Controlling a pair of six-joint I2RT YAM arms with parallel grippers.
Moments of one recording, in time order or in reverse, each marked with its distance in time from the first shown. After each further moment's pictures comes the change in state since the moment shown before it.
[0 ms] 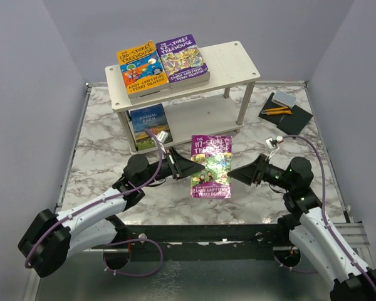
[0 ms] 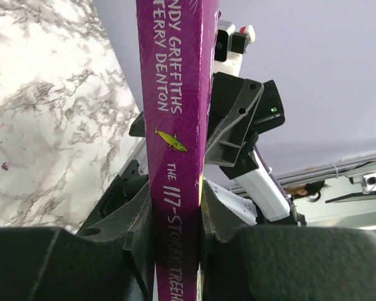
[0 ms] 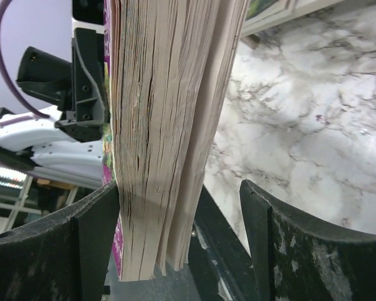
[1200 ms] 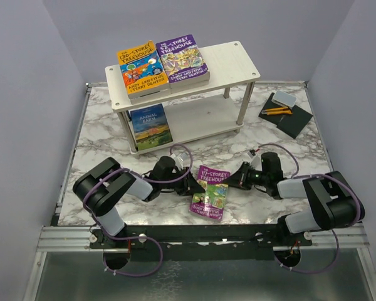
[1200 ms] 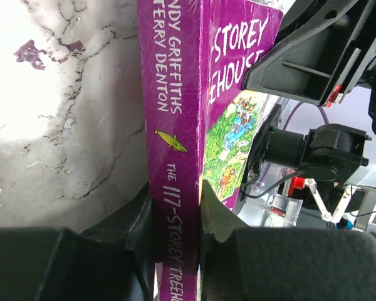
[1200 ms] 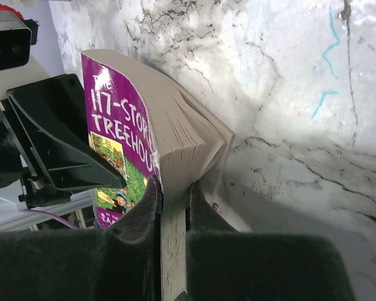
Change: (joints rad) left arm 0.010 0.661 -0.005 0.061 0.119 0.190; right arm -0.008 0.883 -0.061 0.339 0.089 -0.099
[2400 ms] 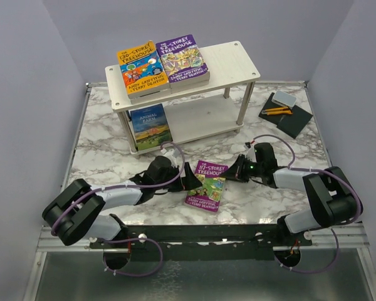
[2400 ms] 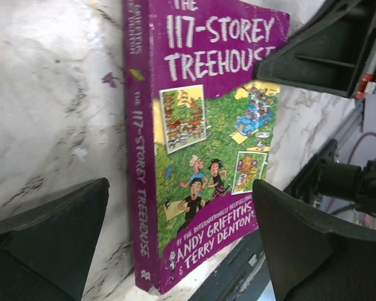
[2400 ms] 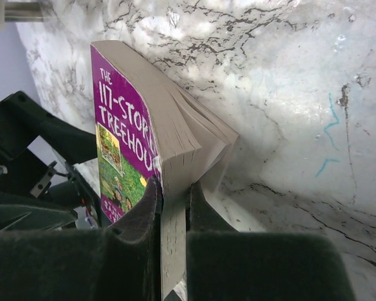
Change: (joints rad) left arm -0.029 -0.347 -0.014 -0.385 -0.318 0.207; right arm 0.059 0.011 0.183 -0.265 0.136 -0.052
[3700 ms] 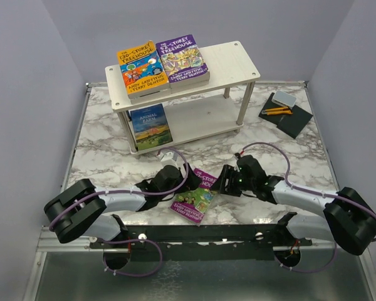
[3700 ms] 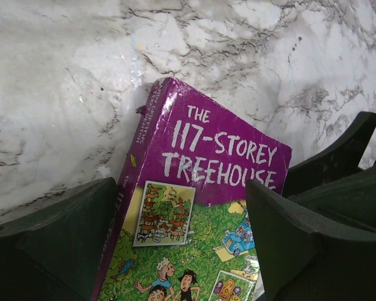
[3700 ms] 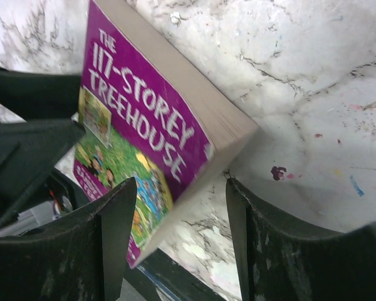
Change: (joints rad) left arm -0.155 0.022 -0.018 0.071 -0.395 -0.111; right arm 0.369 -0.257 -0.035 -0.203 0.350 0.154
